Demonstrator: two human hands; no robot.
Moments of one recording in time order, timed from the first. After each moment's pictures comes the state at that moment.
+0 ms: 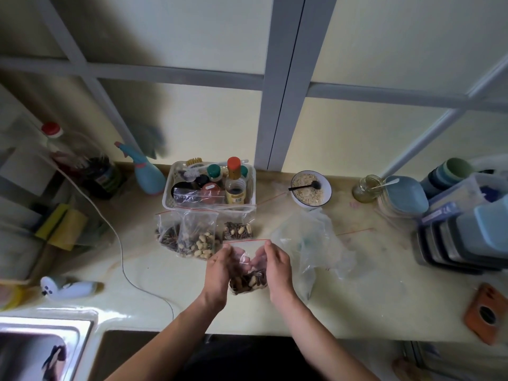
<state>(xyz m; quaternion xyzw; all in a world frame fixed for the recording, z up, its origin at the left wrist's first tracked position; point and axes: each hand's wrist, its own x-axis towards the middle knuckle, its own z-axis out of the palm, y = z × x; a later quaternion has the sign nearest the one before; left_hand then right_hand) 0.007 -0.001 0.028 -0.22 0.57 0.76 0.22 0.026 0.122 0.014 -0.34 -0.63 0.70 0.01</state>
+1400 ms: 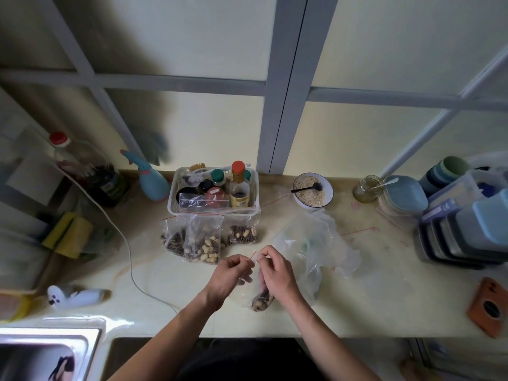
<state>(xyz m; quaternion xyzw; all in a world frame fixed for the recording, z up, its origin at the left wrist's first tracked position) -0.003 -0.027 0.012 -0.08 0.68 0.64 0.35 0.038 0.122 0.015 -0.18 -0.82 0.55 -0.06</state>
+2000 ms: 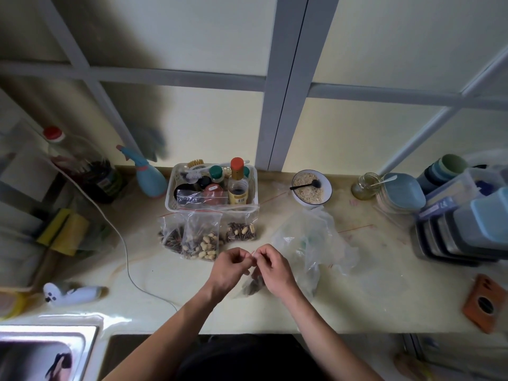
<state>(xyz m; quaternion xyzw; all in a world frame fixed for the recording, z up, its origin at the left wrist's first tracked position) -0.009 -0.018 0.007 -0.05 0.75 0.60 0.28 0.031 0.121 0.004 -0.19 -0.80 0.57 -0.07</state>
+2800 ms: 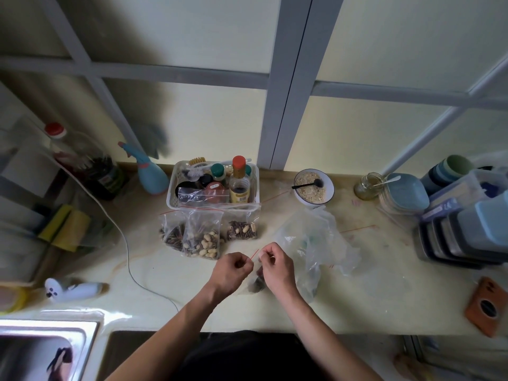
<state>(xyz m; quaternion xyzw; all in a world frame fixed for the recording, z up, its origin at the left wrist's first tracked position) -0.006 -0.023 -0.003 0.00 0.83 0.48 0.29 0.030 0.121 -0.009 -0.26 -0.81 0.52 -0.03</state>
